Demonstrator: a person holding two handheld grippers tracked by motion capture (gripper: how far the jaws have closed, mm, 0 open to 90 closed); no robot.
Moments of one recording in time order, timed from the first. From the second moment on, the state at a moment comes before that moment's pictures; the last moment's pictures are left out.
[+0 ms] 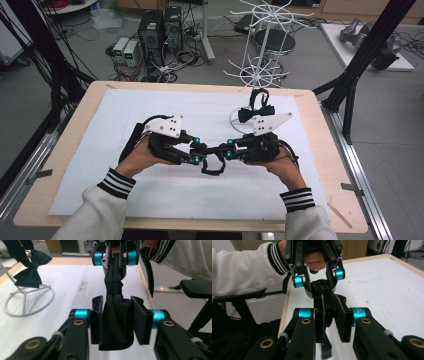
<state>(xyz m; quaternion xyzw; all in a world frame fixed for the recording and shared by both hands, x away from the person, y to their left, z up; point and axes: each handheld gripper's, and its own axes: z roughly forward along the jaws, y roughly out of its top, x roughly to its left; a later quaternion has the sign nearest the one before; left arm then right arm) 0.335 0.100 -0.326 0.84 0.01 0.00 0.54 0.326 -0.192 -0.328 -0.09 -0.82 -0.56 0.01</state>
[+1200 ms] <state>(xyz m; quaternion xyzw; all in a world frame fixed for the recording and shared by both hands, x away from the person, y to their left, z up) 0.327 0.152 -0.344 0.78 0.15 0.13 0.59 0.329 -0.218 -0.318 -0.20 -0.74 -0.62 -0.17</state>
